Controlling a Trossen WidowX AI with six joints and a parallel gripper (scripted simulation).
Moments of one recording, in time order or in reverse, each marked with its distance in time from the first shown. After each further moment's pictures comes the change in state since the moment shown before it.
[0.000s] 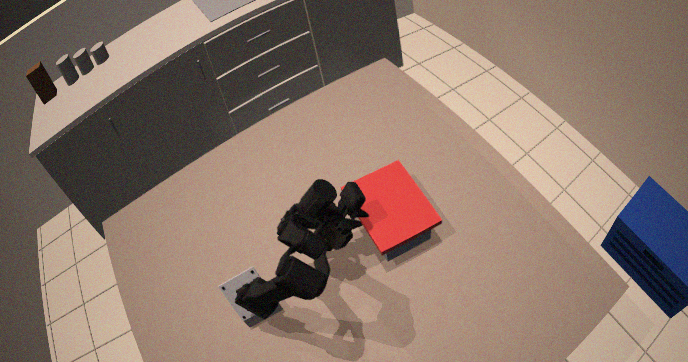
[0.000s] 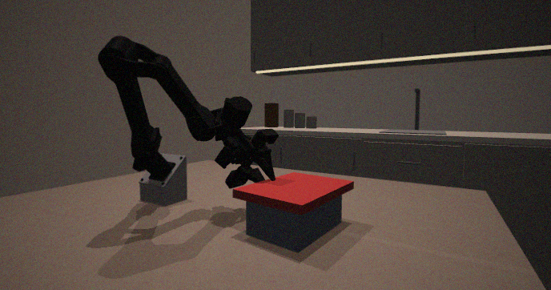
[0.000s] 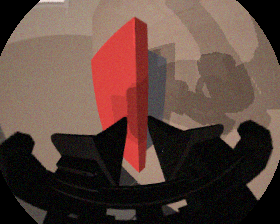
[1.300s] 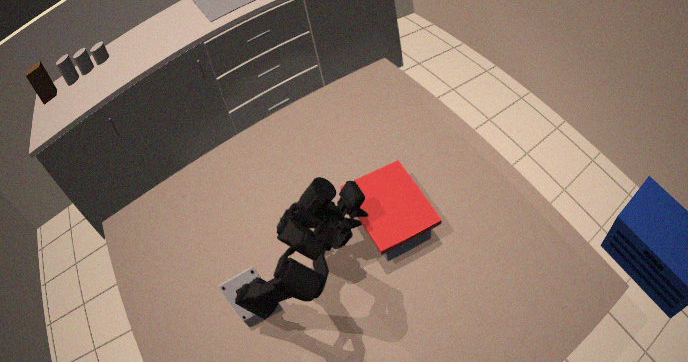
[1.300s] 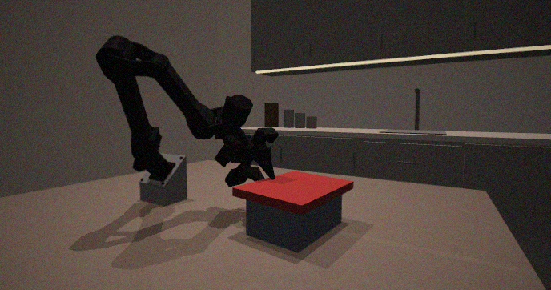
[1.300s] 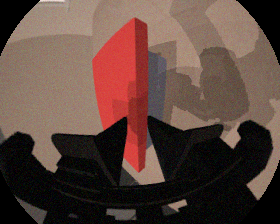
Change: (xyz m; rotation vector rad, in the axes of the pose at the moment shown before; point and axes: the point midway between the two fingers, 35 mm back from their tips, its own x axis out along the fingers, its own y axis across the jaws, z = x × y) arm -0.003 0.001 0.000 -0.006 0.000 -0.007
